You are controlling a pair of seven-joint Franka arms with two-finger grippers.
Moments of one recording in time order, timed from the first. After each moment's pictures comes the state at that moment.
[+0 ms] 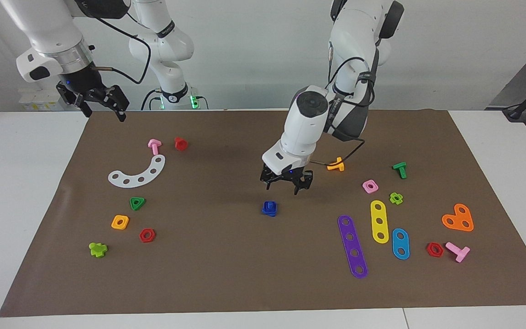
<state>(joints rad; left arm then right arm) -0.49 0.51 -0.12 -1.46 -0.02 2.10 -0.34 0.01 -0.06 -0.04 -1.60 -0.01 1.53 0.16</state>
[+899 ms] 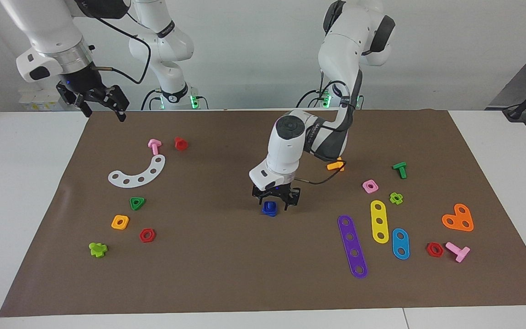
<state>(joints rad) -0.53 0.60 -0.12 -1.48 0.06 2.21 -0.34 0.01 -0.06 -0.04 -1.60 -0.01 1.53 0.16</state>
